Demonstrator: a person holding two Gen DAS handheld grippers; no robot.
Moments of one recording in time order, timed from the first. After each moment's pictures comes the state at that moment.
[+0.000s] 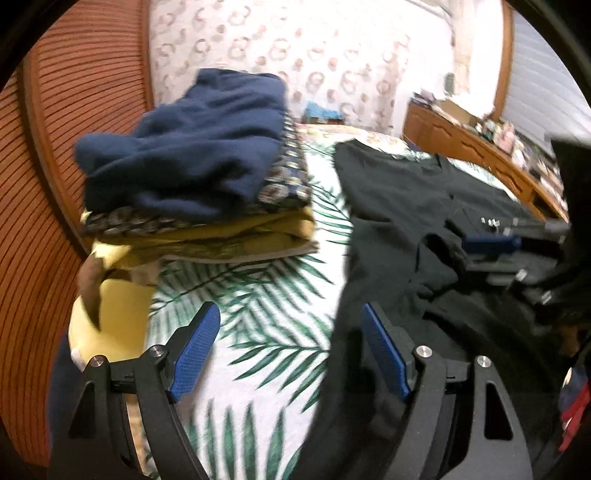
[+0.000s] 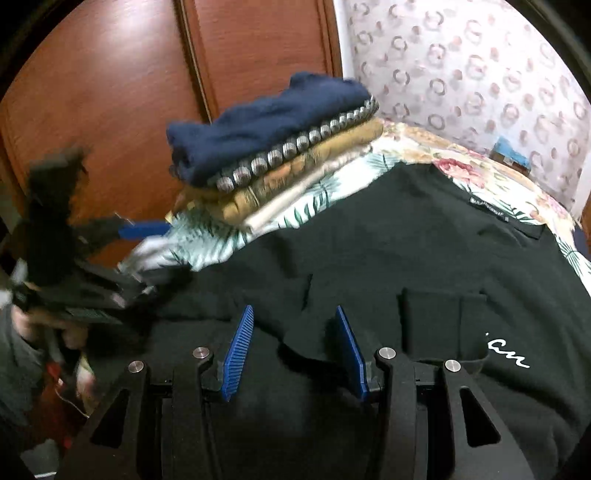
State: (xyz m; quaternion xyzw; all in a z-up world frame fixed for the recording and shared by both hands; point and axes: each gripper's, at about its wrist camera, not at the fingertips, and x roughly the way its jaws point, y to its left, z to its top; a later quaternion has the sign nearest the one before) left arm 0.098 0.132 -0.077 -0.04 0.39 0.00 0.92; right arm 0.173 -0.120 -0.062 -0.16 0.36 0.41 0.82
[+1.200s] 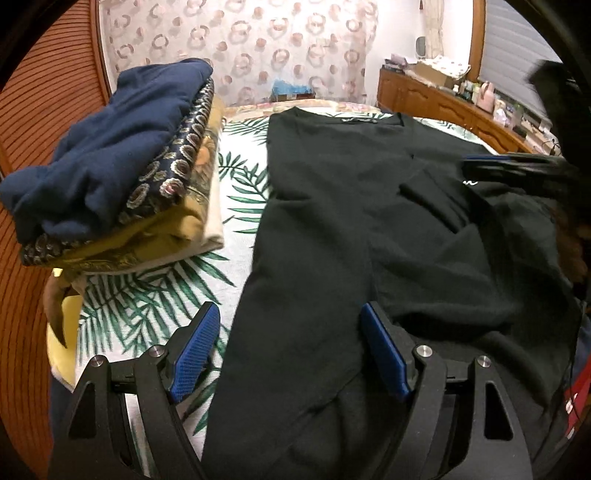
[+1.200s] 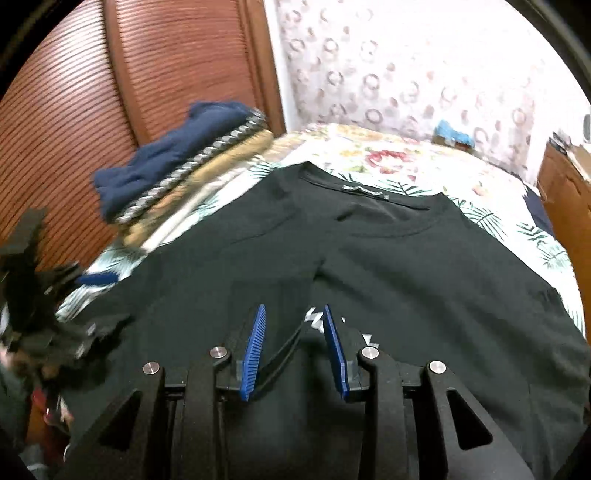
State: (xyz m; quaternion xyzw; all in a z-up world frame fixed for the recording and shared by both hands) left arm 0.124 0.062 -0.097 0.02 0.43 -0.05 0.90; right arm 0.212 -0.185 -0.062 -0.11 0.37 0.32 0.87
